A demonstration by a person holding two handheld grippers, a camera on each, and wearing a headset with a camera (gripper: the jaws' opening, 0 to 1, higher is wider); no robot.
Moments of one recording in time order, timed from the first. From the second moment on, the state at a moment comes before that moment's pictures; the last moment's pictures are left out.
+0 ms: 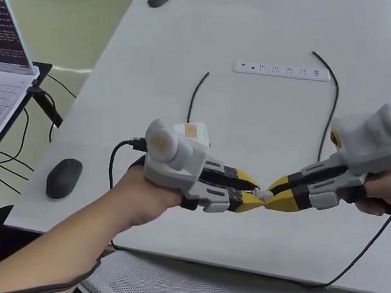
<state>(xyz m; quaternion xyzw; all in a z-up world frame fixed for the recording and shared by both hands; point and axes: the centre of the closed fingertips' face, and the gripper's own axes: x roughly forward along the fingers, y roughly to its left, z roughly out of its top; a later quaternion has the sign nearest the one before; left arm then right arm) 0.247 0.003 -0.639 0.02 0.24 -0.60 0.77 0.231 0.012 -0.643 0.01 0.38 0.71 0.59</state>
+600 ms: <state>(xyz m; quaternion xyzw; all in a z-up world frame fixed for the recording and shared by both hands) 0.246 0.001 -0.635 0.03 0.23 -0.60 0.76 0.233 0.009 -0.635 0.06 0.37 0.71 0.60</state>
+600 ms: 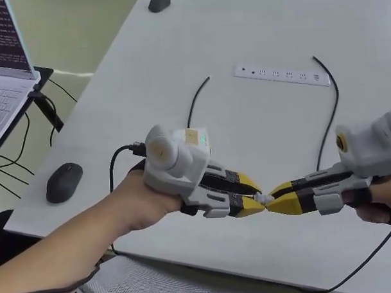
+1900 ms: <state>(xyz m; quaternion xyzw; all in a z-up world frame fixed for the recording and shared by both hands) 0.246 0.004 -0.639 -0.03 0.27 -0.59 0.76 0.238 0.010 -0.642 -0.22 0.19 0.67 0.69</state>
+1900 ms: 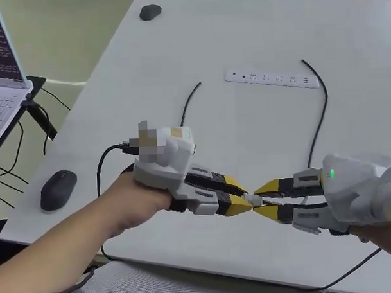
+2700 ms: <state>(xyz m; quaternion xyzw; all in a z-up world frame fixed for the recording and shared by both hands) 0.241 0.003 -0.636 0.04 0.22 -0.61 0.76 0.242 0.006 -0.632 0.13 0.39 0.67 0.61</state>
